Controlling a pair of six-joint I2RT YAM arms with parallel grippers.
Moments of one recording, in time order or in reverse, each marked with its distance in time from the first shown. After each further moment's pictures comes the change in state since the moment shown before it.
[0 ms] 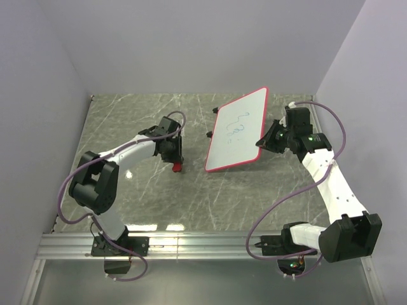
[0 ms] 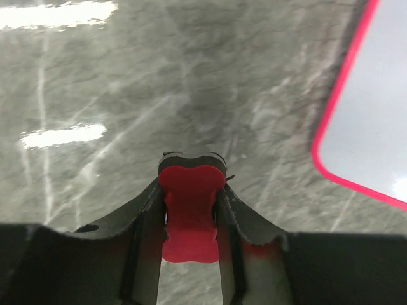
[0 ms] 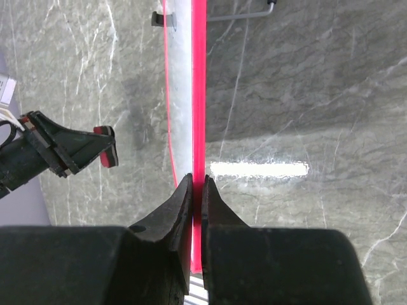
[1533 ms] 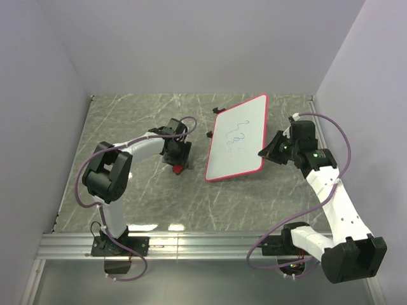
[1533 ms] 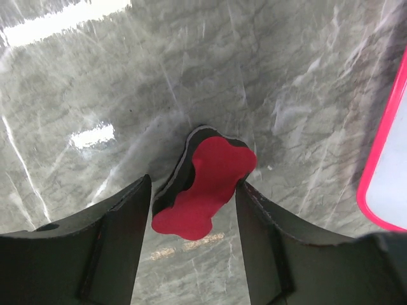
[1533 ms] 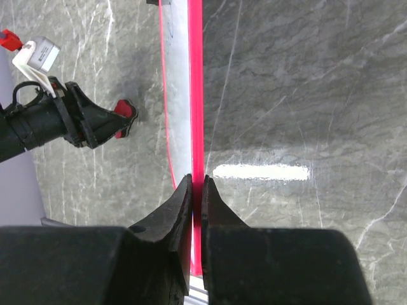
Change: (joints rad) left arm -0.012 0.143 0.059 -0.030 0.005 0.219; right arm -0.014 -0.169 -0.145 0.004 -0.017 -0.007
